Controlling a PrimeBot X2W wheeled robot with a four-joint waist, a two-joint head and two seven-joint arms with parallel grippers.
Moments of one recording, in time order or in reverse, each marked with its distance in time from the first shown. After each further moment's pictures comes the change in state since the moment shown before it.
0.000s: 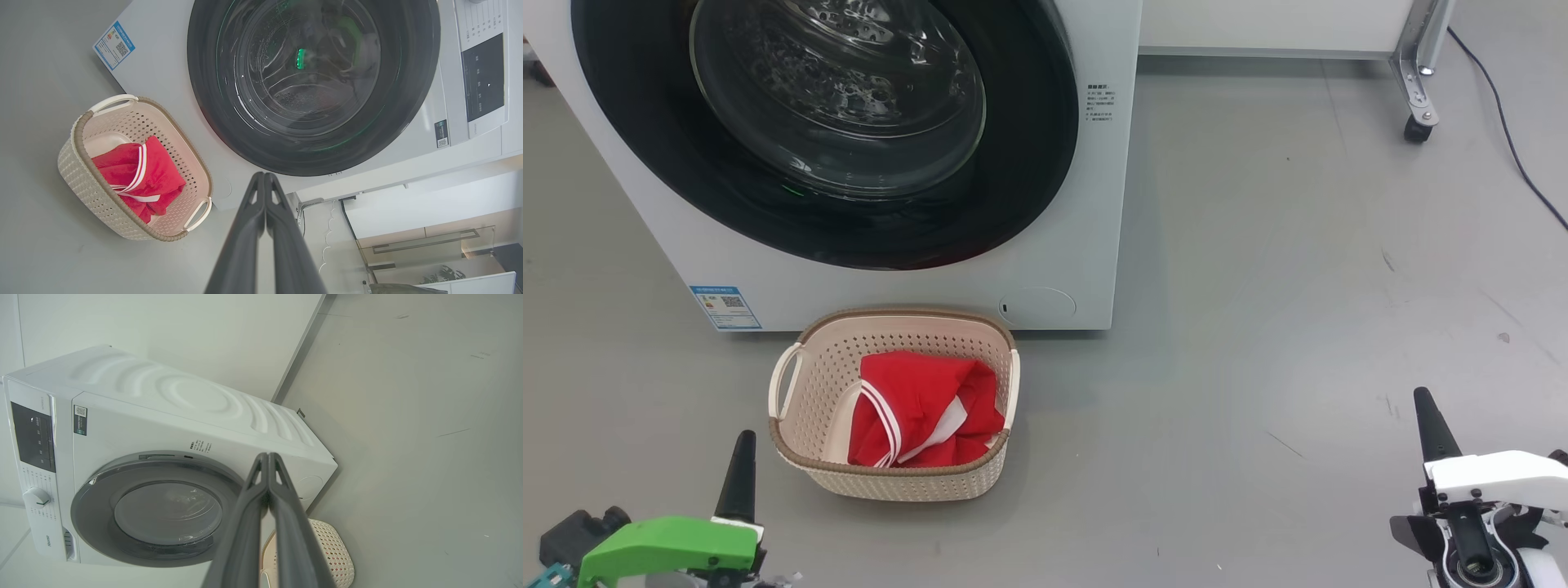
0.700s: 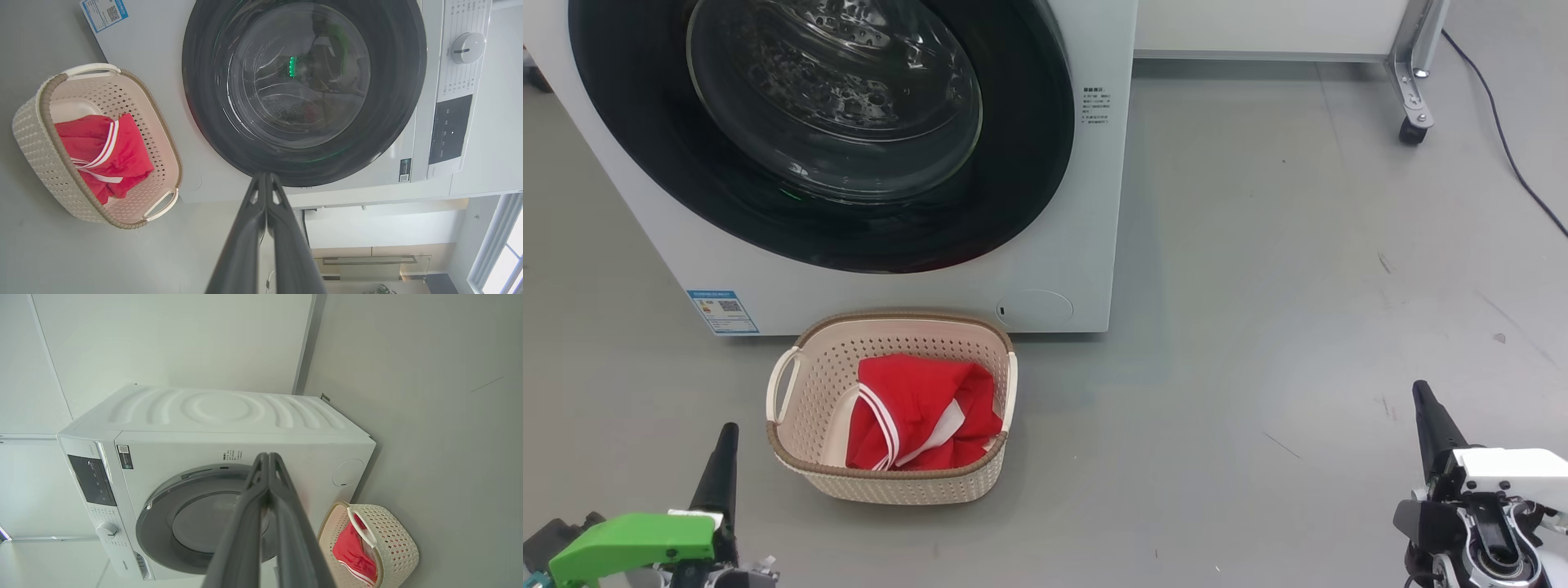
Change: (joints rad) left arm -0.020 0.012 0.046 0.004 -0.248 0.000 0.063; right arm -0.030 0.019 -0.053 0.015 0.257 0.018 0.076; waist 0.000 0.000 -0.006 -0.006
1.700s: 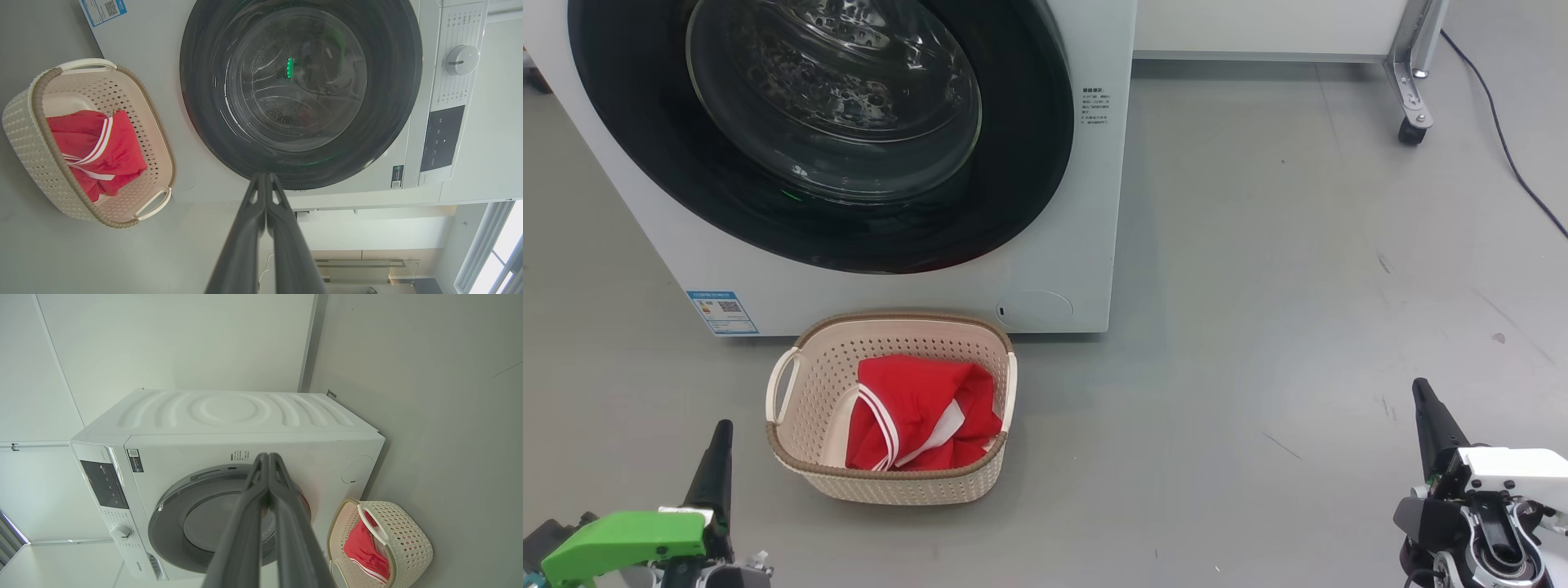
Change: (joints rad) left arm -0.009 0.002 0.014 0.008 -0.048 0.000 0.016; right arm -0.004 0.004 -0.011 0.004 0.048 0.008 0.016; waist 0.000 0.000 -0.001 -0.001
